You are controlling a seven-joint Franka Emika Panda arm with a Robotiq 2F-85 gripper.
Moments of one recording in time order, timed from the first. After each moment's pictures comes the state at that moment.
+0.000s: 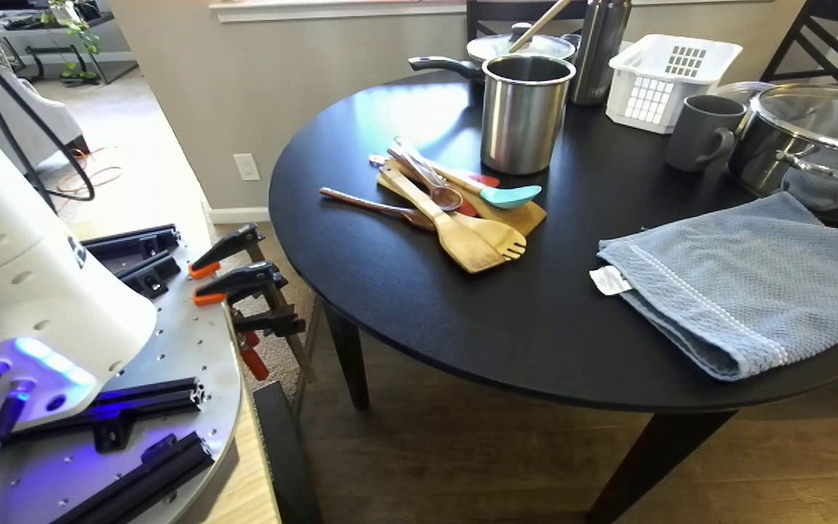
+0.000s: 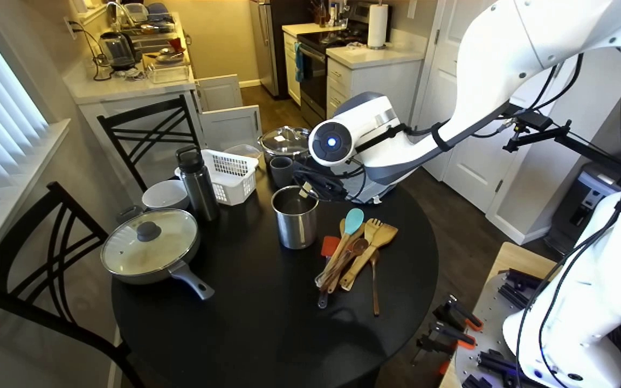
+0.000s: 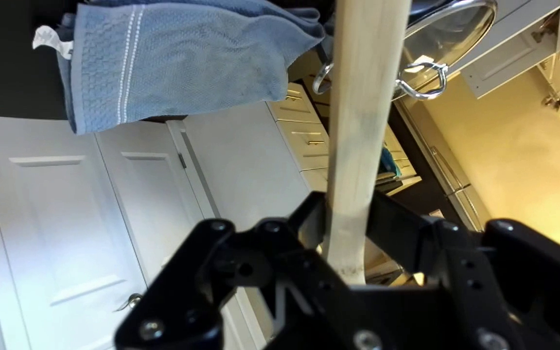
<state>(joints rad) 0.10 0.12 0.09 -2.15 -1.40 2.26 2.60</state>
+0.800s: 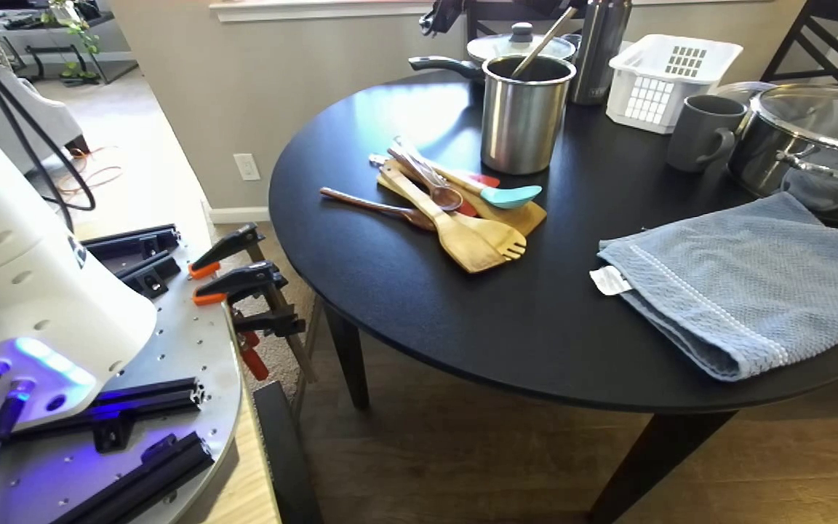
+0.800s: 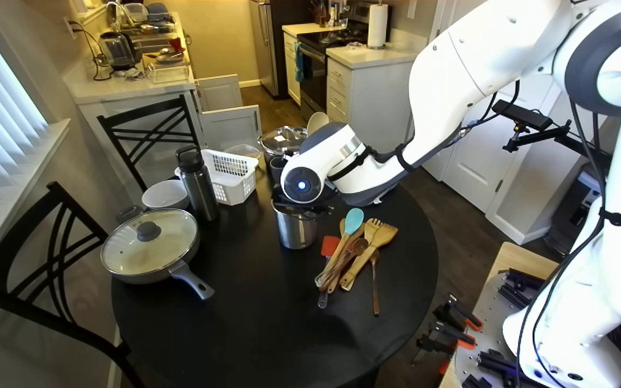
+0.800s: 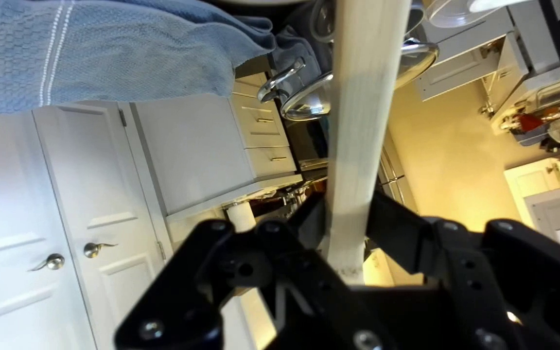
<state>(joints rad) 0.19 0.33 0.11 -2.01 -1.56 2.13 2.60</state>
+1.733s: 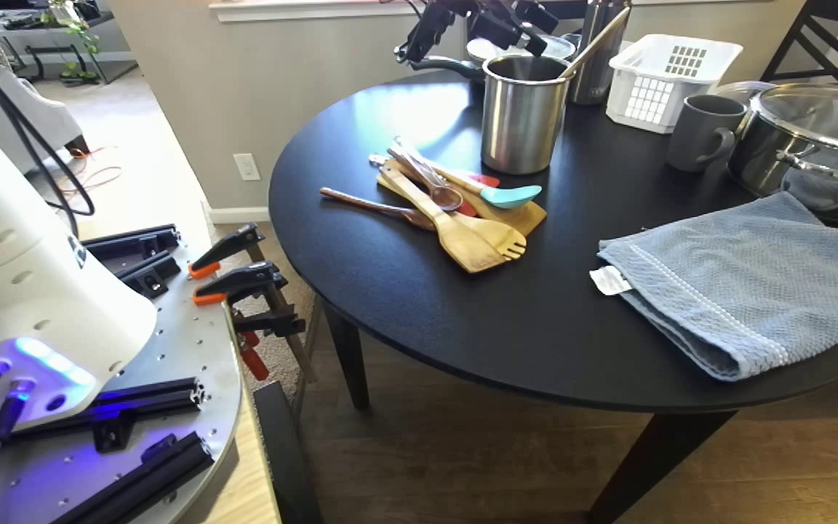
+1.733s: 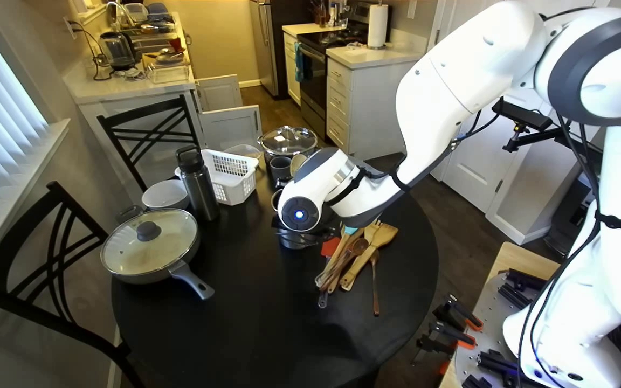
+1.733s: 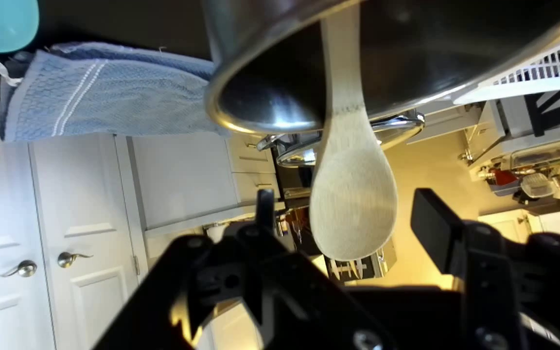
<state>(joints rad) 0.21 0.38 0.16 -2.03 -1.56 2.13 2.57</state>
